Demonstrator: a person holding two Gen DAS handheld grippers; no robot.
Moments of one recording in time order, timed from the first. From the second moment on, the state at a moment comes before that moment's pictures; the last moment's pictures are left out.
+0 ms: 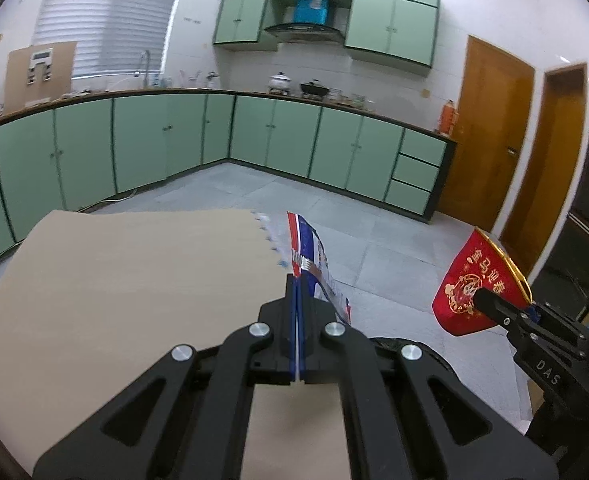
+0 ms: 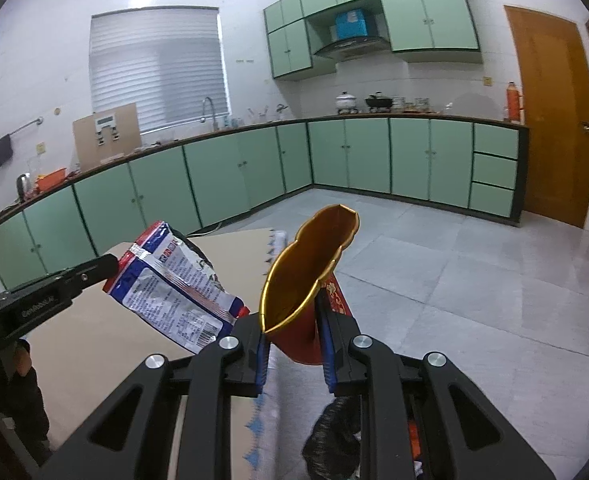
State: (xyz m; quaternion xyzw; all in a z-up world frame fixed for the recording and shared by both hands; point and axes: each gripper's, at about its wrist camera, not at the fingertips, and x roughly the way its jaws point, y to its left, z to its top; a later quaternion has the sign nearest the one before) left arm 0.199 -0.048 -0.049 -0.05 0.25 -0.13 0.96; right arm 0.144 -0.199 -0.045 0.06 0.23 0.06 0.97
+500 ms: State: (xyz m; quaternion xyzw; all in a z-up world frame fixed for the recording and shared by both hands) left arm 0.198 -0.149 -0.086 -0.01 0.27 -0.20 0.94; right arm 0.119 -0.277 -0.064 0.08 0.24 -0.02 0.97
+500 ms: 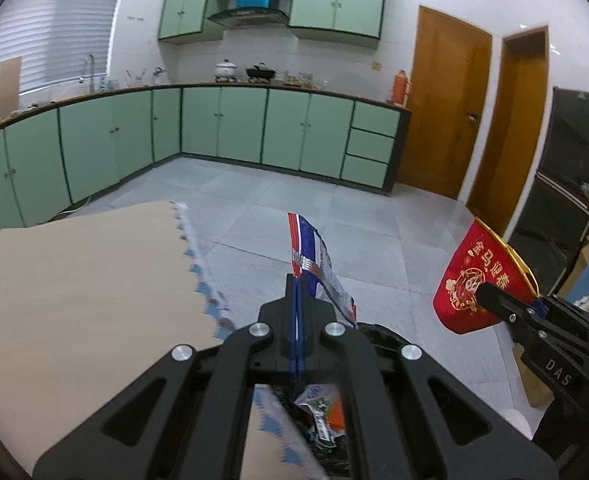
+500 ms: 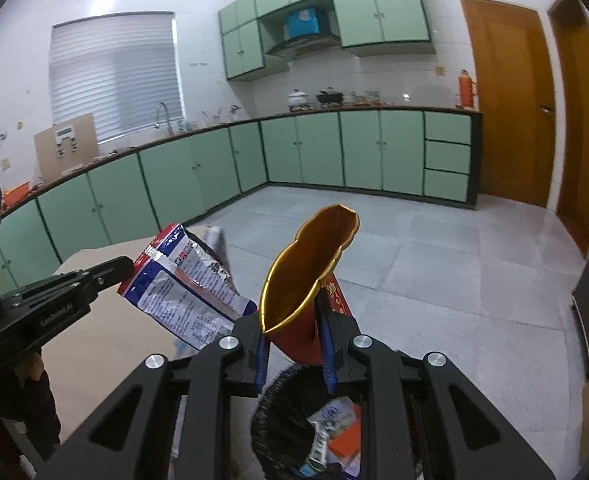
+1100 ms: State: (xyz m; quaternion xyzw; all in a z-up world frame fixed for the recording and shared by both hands) left arm 0.234 -0.224 -0.163 0.04 0.34 -0.22 0.91; right arm 0.147 -0.337 -0.156 0.10 0.34 -0.05 0.93
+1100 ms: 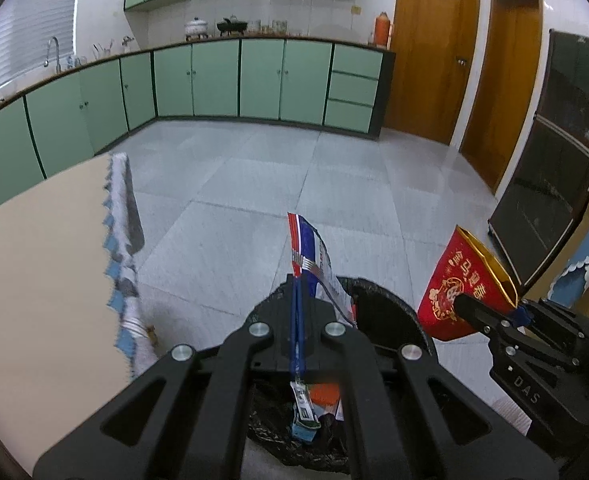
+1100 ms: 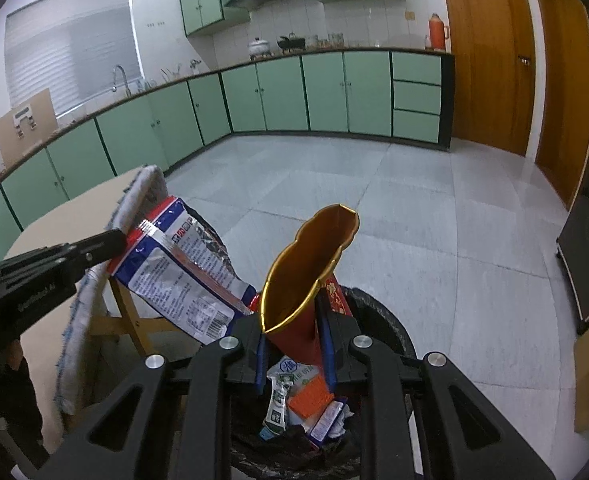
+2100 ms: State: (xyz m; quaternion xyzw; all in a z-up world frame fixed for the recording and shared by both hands) left arm 0.229 -0.200 -0.131 0.01 0.34 -0.22 0.92; right arm 0.124 -0.345 -0.133 0.11 0.33 -0.07 0.94
